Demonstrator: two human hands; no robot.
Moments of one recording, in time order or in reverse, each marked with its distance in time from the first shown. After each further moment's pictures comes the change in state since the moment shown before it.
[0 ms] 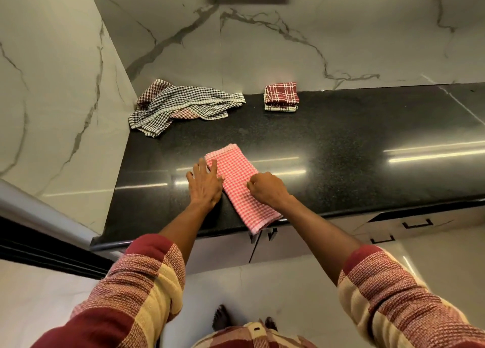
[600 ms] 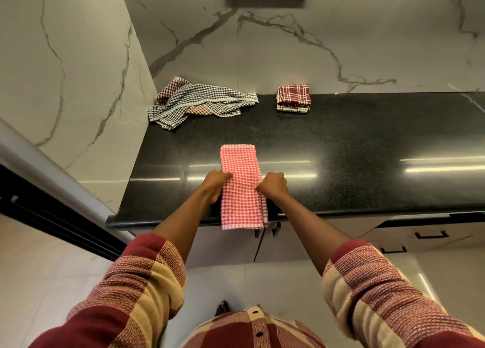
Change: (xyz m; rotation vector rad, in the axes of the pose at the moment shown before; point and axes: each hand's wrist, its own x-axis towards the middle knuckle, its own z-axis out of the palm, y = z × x) left_hand -0.026 0.016 -0.024 -1.372 -0.366 -0.551; right_hand -0.011 -0.006 0.010 0.406 -0.118 0.450
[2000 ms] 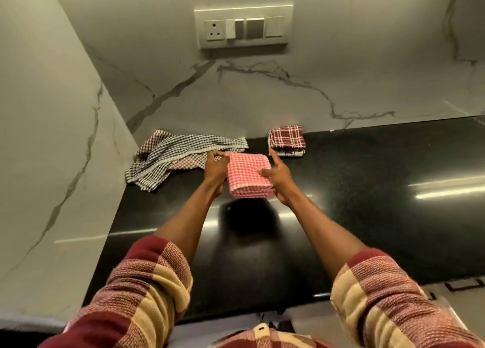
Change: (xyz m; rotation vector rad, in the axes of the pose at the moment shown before) left_hand 0.132 0.170 0.063 -0.077 0.128 0.411; right_hand 0.161 -0.066 -0.106 1.162 -0.133 -0.193
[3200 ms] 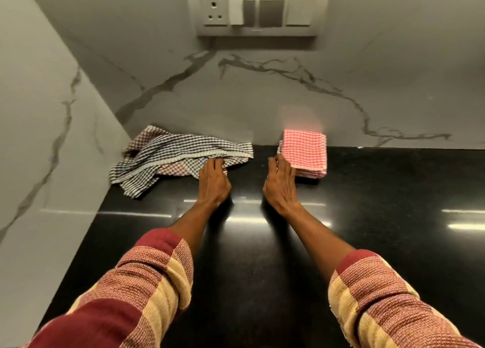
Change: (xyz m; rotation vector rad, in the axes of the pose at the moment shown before) left_hand 0.090 -0.050 0.016 1.146 0.188 0.341; right_hand 0.118 0.012 -0.021 -1.528 0.077 -0.532
